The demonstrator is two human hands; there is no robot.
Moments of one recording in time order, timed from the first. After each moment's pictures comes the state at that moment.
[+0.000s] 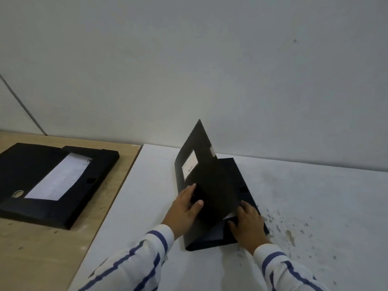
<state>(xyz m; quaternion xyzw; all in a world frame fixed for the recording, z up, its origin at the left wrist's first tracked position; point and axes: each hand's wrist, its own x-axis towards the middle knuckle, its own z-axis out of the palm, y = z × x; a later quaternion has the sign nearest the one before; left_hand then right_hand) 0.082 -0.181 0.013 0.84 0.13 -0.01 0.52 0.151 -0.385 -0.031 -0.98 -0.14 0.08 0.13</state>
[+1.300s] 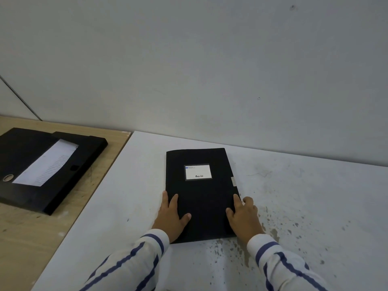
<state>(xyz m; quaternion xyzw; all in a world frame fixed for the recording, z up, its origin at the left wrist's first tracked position) 0.102 -0.231 -0.053 0.89 0.29 -0.08 0.34 0.199 -0.426 -0.051 -0.97 -0.09 0.13 0.19</state>
